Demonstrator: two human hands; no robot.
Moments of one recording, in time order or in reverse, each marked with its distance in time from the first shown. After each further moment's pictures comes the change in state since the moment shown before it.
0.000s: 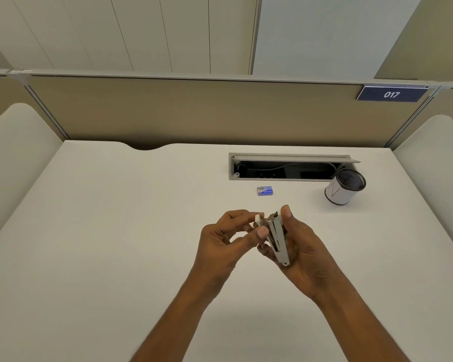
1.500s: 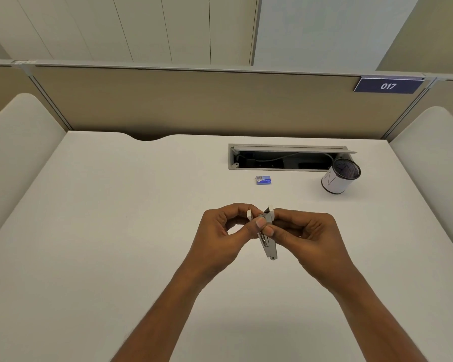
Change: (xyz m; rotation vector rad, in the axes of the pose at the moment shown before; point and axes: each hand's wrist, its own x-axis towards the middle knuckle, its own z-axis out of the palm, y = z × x) left_hand -0.022 0.017 0.000 0.139 -0.094 0.015; right_hand -0.039 -0.005 -0.010 -0.589 -0.065 -0.437
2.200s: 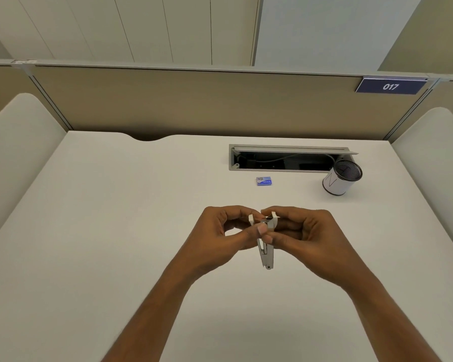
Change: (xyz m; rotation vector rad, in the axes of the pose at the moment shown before) left_hand 0.006 0.010 -0.012 0.068 -0.127 -0.088; right_hand 0.007 -0.006 -0.013 -0.077 -0.142 0.101
